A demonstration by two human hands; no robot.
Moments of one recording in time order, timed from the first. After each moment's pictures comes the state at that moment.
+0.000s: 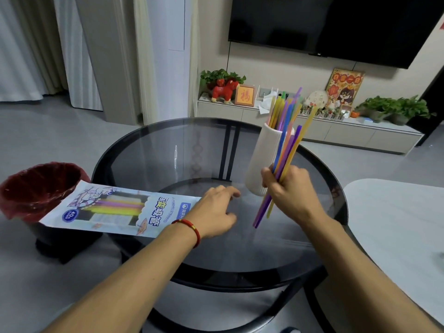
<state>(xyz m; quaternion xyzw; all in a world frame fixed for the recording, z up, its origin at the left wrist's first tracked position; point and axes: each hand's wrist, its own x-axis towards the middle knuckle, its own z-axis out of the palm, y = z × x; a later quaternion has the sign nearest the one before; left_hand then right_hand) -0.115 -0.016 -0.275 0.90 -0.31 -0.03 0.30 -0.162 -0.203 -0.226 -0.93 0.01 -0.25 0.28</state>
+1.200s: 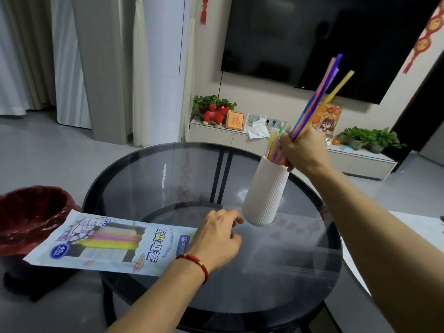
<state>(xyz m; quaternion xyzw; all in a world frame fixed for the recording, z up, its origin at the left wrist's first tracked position) -0.110 -0.019 -0.272 0.87 -0.30 0.05 0.39 -0.071 -0.233 -0.117 -0.89 0.11 -0.34 0.26</state>
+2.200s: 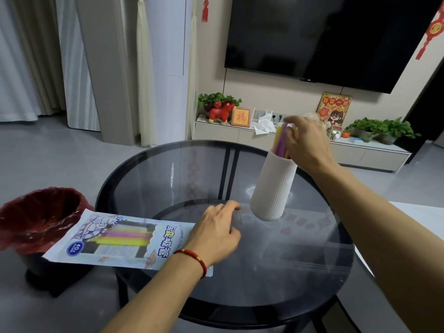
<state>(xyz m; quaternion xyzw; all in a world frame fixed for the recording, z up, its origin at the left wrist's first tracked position) -0.110 0.002 -0.260 0.89 -0.30 0.04 0.34 -0.071 -0.224 -0.122 -0.92 0.06 -0.38 0.10</state>
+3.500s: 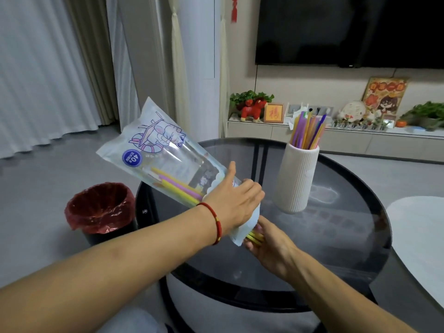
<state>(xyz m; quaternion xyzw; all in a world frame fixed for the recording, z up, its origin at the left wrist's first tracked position) -0.114 0.004 -0.208 0.81 -0.43 0.19 -0.36 -0.148 -0.133 -0.304 -0.51 0.15 0.13 0.84</state>
